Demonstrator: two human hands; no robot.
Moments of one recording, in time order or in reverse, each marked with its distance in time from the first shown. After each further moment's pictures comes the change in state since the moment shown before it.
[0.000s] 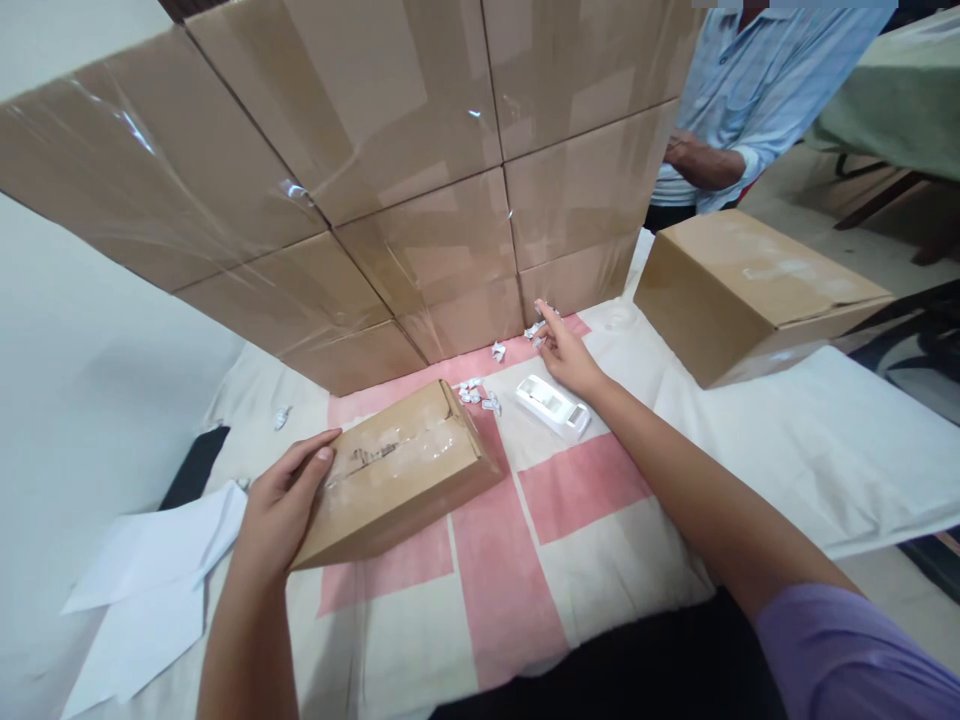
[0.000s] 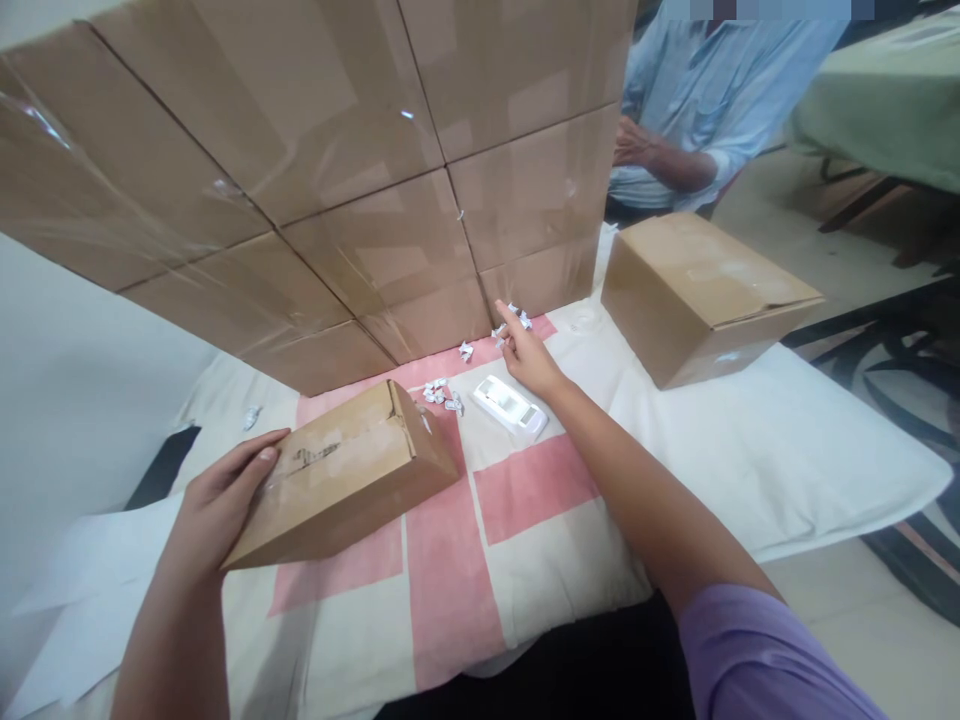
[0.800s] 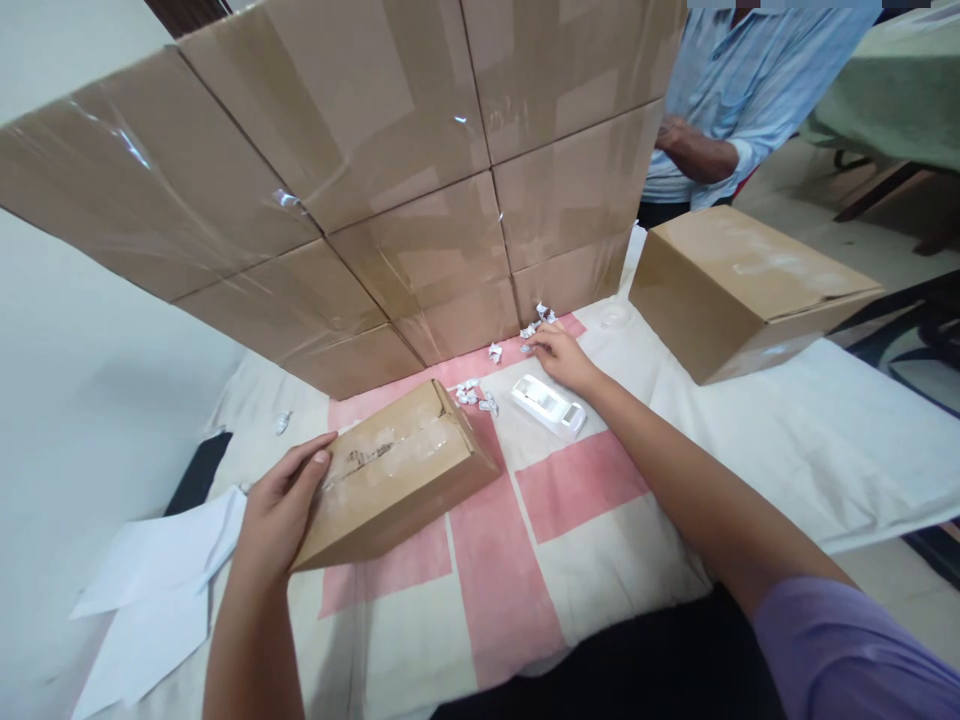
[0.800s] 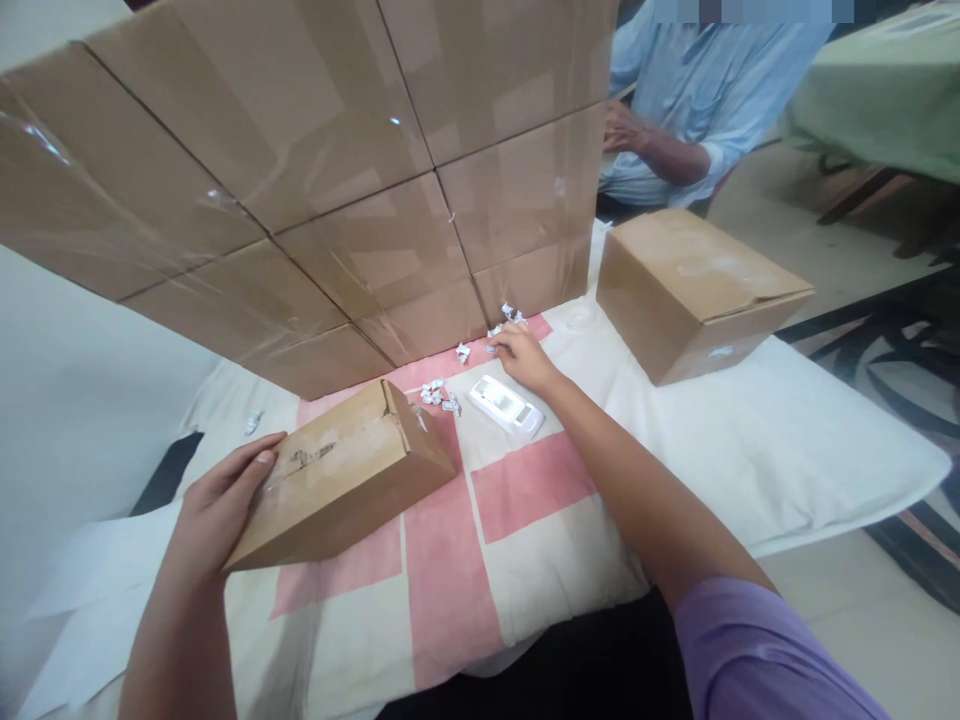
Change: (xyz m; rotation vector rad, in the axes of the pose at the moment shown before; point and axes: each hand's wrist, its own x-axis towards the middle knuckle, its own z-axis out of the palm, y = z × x) left_hand -0.003 0.003 -0.001 0.002 0.030 -0.016; right_hand 0.008 0.014 0.003 -0.133 0.008 -0.075
